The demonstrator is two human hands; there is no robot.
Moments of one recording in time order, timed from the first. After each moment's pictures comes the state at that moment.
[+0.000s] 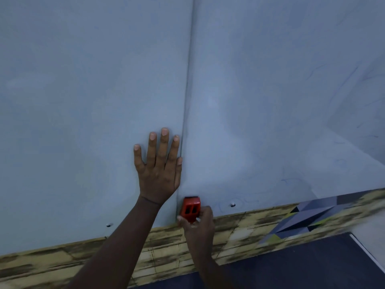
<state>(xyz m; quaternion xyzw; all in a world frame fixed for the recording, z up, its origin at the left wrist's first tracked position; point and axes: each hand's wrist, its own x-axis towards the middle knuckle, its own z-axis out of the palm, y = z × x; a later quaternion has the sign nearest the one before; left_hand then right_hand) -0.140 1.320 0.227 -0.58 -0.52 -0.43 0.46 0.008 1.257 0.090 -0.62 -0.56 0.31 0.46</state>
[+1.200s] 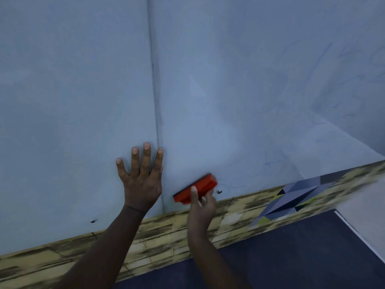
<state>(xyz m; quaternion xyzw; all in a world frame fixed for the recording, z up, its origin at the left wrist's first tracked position) -0.137 1.313 0.165 -0.61 -0.54 -0.37 0.45 0.020 1.271 0.125 -0.58 -0.29 0.41 0.64</state>
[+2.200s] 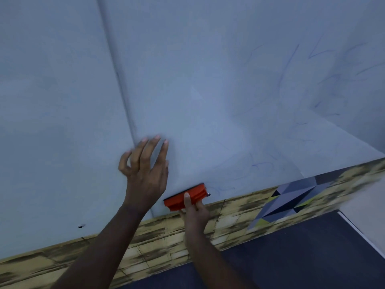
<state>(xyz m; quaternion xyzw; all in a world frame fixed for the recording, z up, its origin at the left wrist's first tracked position) -0.079 1.302 0.226 -0.64 -0.51 -0.39 0.42 0.055 1.281 0.109 -0.54 -0.19 0.55 0.61</state>
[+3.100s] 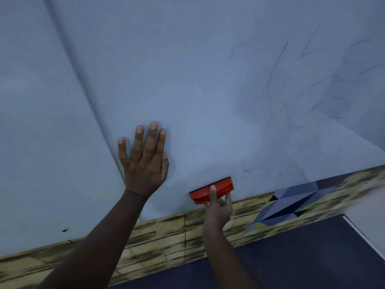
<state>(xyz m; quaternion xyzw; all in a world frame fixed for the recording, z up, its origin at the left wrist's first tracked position) -0.044 1.354 0.228 -0.60 -0.51 -0.37 0.49 0.143 1.320 0.121 -0.55 -0.13 0.47 0.68</state>
